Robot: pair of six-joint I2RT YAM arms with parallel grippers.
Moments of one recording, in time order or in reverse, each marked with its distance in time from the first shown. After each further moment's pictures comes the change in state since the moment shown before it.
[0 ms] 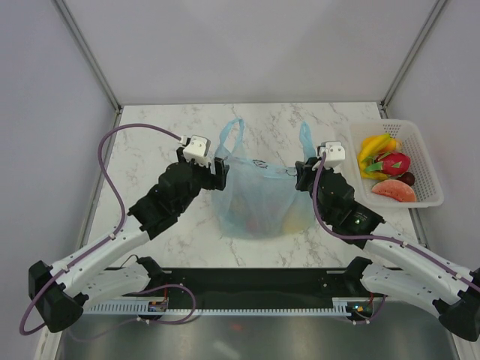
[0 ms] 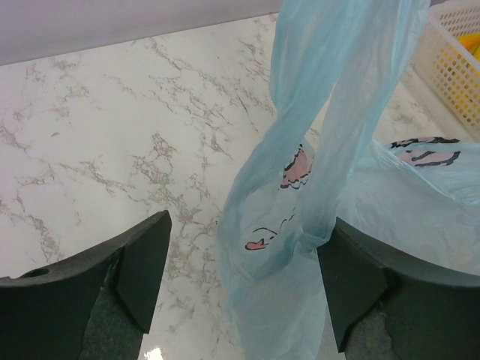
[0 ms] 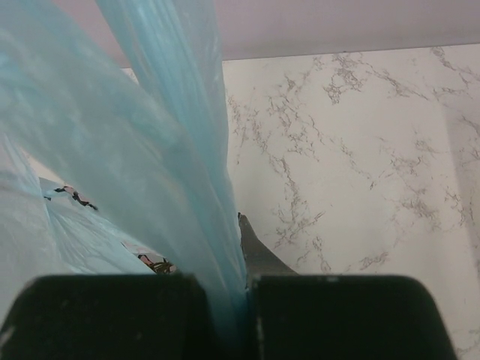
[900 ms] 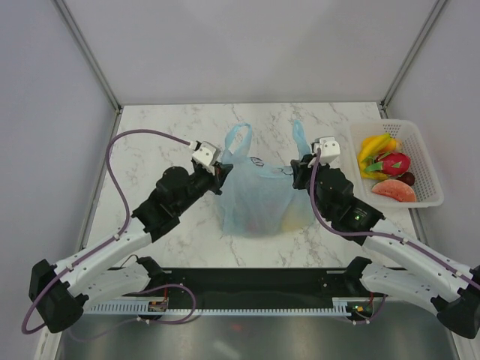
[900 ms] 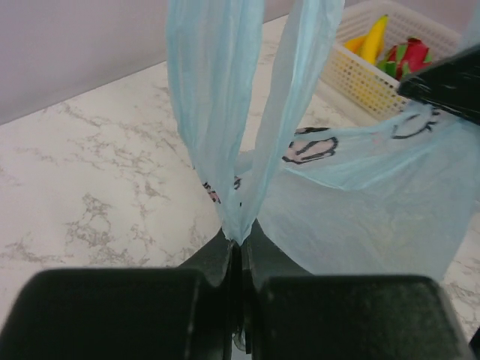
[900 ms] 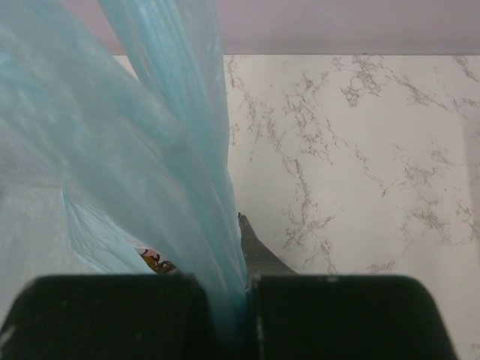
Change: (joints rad) left arm 0.004 0.021 -0.063 0.208 0.242 0.090; right arm -0.001 0.026 0.050 -0.037 -0.060 -0.030
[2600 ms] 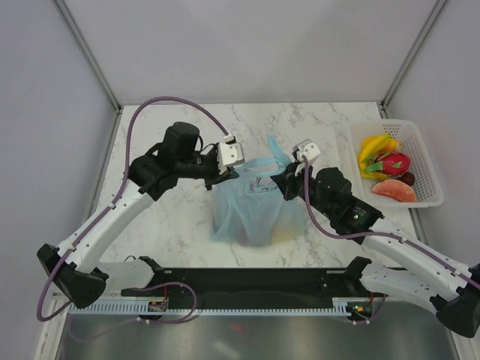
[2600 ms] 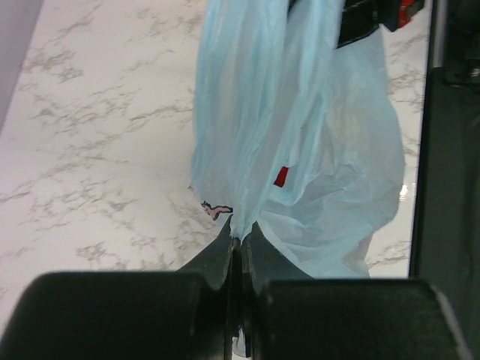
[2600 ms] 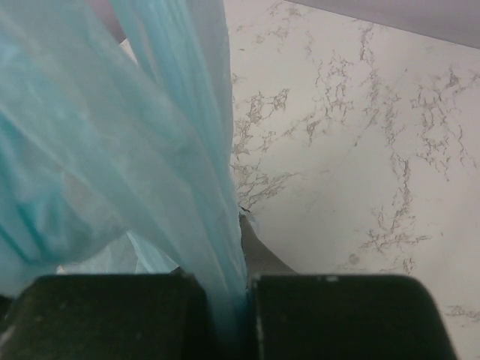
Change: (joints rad) left arm 0.100 0.236 0.563 -0.823 0.666 0.629; right arm -0.001 0.010 0.018 -0.037 -0.428 -0.079
